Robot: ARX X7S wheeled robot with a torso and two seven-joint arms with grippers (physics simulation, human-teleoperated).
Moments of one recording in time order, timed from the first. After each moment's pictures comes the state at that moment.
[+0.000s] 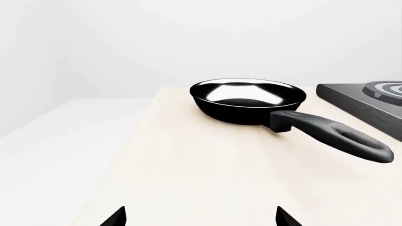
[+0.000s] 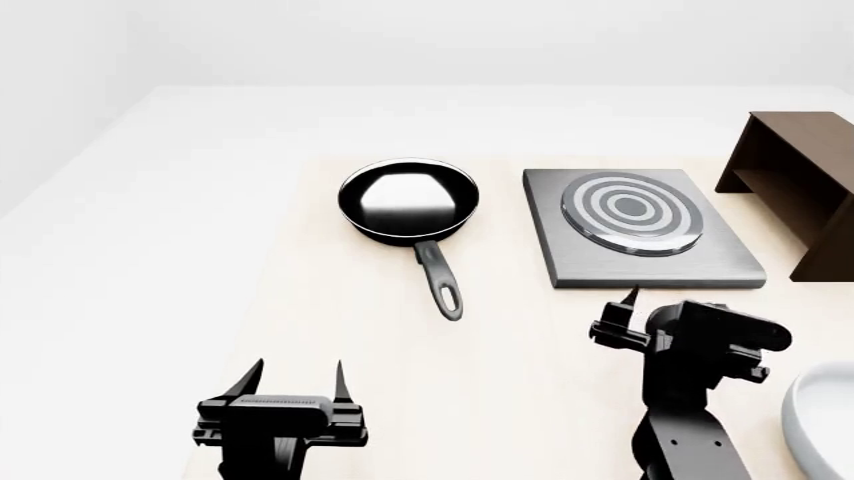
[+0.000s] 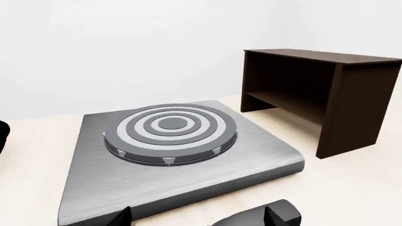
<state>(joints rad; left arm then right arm) -0.05 -0.23 0.31 -0.04 -0.24 0.05 -0.26 0.42 0.27 -0.09 0.44 0.28 -0.01 0.35</state>
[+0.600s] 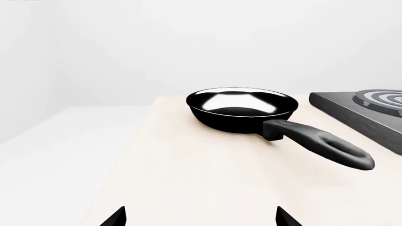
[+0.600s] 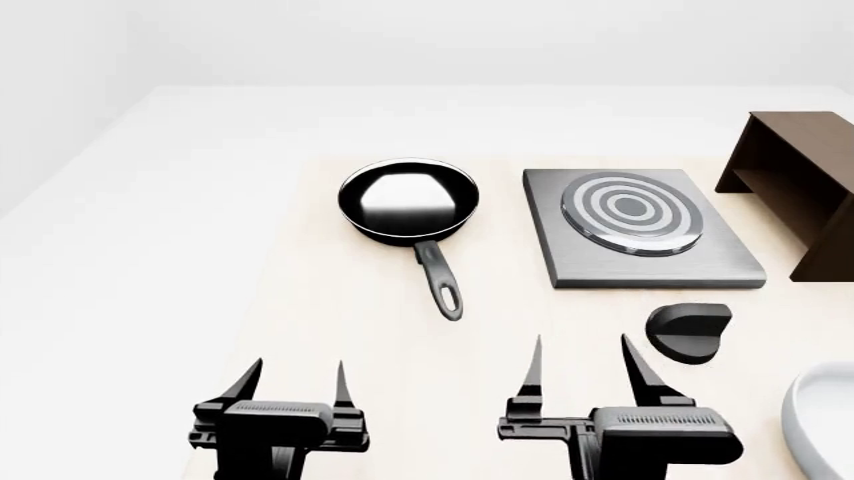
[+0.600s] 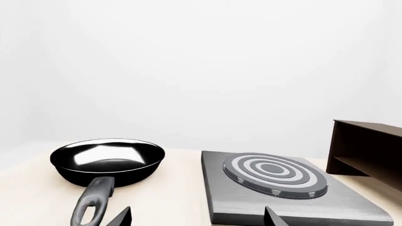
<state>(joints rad) -0.01 -0.25 0.32 0.04 -0.24 0.04 -0.29 -0.04 0.29 -0.32 -0.22 0.09 -0.08 0.42</state>
